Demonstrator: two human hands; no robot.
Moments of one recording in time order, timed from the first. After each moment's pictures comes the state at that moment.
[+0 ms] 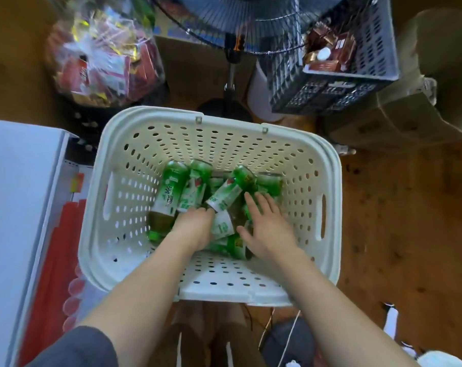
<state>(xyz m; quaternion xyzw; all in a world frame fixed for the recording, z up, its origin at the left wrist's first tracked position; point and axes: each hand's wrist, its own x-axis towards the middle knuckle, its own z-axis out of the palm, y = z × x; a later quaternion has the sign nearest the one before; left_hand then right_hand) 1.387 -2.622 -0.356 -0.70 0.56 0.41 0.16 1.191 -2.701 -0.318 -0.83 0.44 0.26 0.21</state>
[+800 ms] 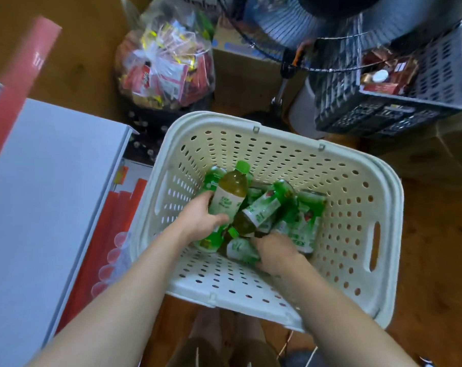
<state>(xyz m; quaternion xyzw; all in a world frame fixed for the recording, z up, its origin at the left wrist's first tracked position) 1.460 -2.599 -0.302 -0.77 0.24 0.55 -0.22 1.235 -2.681 -0.378 -0.84 0.26 0.43 0.20</state>
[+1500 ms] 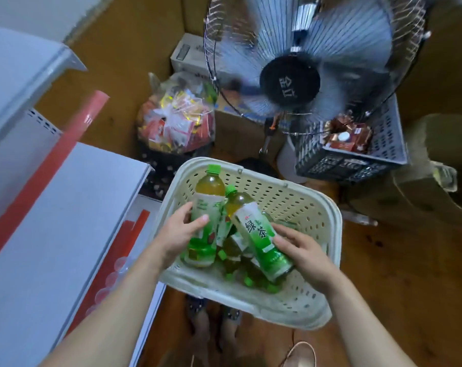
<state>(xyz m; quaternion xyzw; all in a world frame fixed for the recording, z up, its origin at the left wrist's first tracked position) 1.456 -2.568 -0.197 -0.70 0.12 0.52 -0.47 1.185 -2.734 -0.177 -0.57 0.46 0.01 0.68</state>
